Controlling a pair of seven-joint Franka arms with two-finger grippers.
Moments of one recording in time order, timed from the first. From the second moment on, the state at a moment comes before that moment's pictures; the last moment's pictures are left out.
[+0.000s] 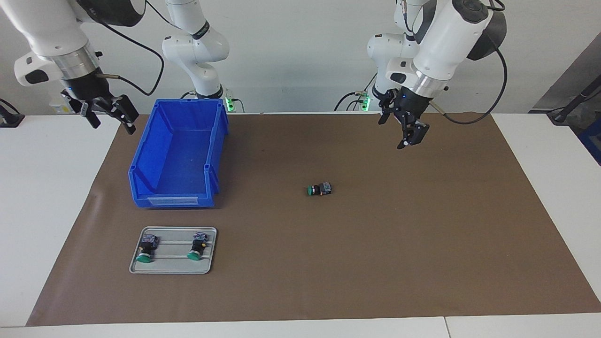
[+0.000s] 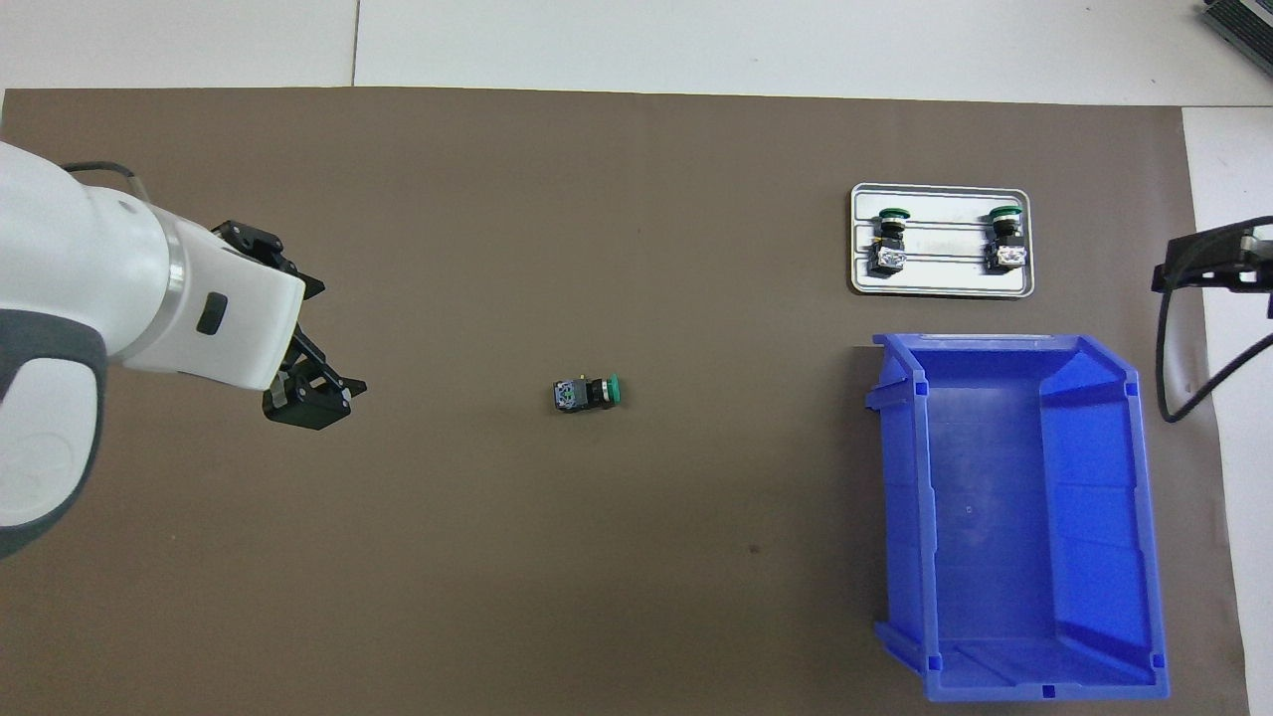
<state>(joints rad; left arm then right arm) -0.26 -0.04 -0.09 -1.77 -0.16 1.81 0.99 0.07 -0.03 -0.18 -1.55 -0.02 1.56 0.11</state>
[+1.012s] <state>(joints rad) -0.48 0.16 -0.09 -1.92 -0.19 2.22 1.07 0.09 -0.03 -0.17 -1.59 -0.05 1.58 0.14</state>
